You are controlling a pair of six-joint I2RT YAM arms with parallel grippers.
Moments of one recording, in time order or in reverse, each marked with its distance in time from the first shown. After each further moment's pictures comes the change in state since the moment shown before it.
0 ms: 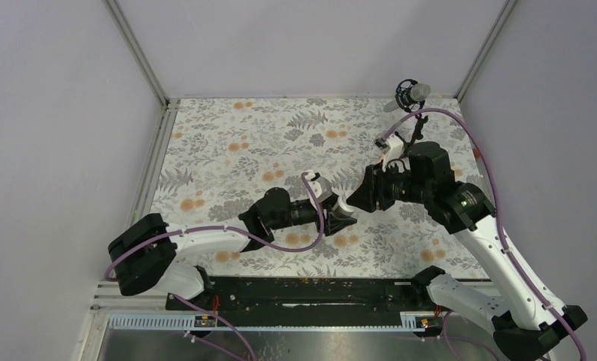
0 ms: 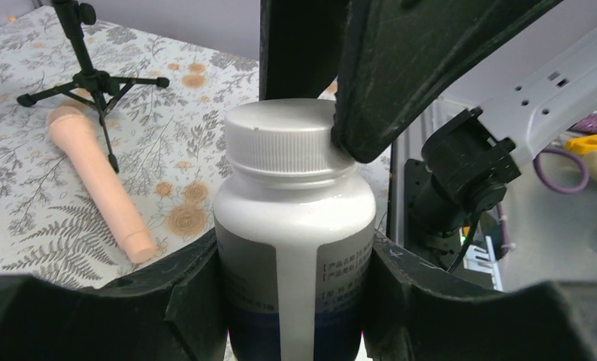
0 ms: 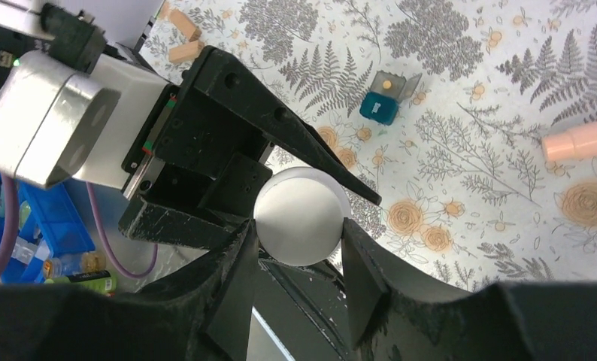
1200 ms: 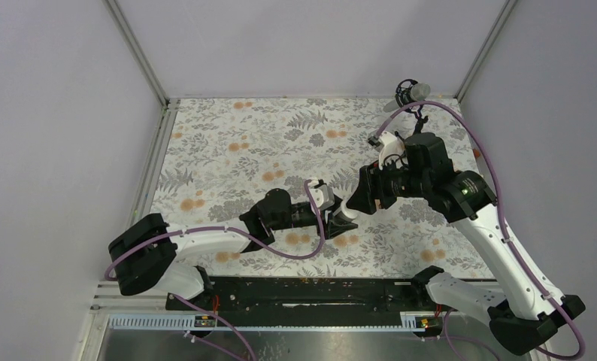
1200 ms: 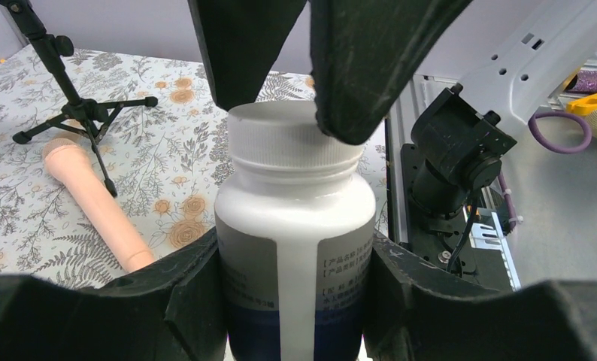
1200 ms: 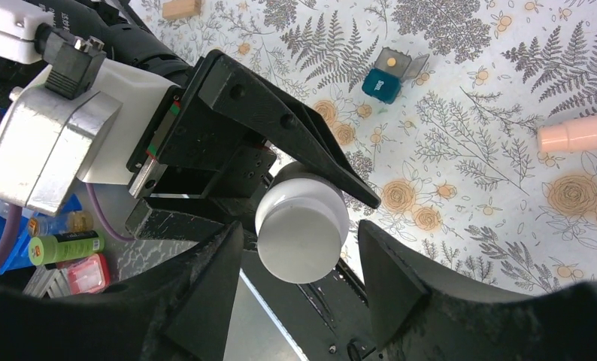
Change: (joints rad) left arm -0.009 0.005 0.000 -0.006 0.056 0.116; right arm 0.010 0.082 0.140 -0.168 -0.022 -0.101
